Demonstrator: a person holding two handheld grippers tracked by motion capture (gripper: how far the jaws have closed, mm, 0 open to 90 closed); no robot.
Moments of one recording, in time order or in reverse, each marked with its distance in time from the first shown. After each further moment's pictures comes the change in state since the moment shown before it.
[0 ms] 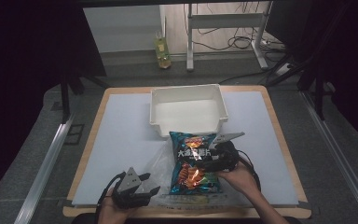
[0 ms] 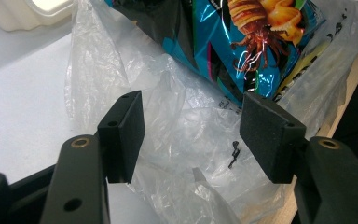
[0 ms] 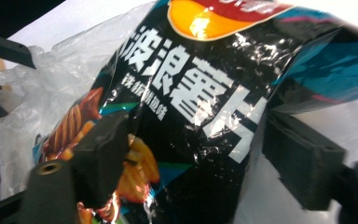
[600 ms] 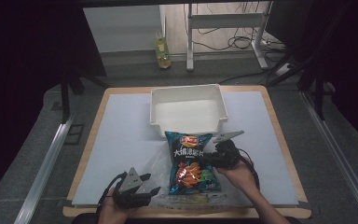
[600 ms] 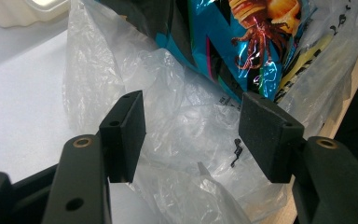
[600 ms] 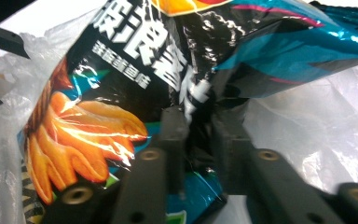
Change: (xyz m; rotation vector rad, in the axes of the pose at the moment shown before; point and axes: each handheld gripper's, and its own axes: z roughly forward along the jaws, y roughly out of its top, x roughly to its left) left arm 0.000 -0.001 0.003 0.017 0.000 0.005; right arm -0.006 0.001 0.000 0.041 -0.007 -0.028
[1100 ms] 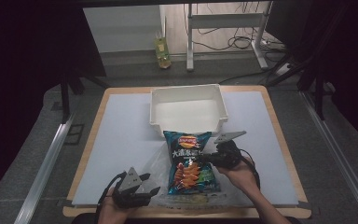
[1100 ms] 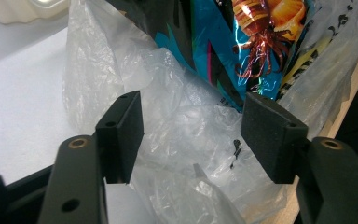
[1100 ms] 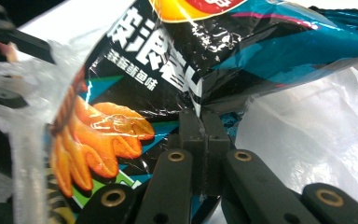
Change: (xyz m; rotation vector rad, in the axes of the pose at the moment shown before) left arm 0.002 -0.001 0.000 -0.001 -0.005 -0.016; right arm 0.009 0.003 -0.012 -0.041 0.025 -0.027
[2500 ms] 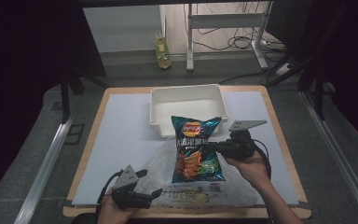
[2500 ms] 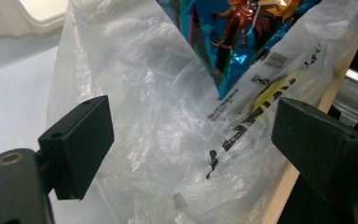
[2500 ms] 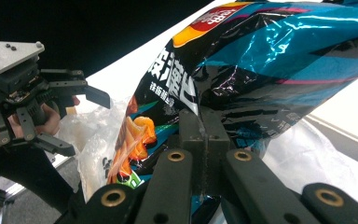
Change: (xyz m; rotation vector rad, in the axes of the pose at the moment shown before) left arm 0.002 0.005 -0.006 -0.095 -0.061 -0.074; right arm 0.008 0.032 -0.056 -0.163 0.080 0.004
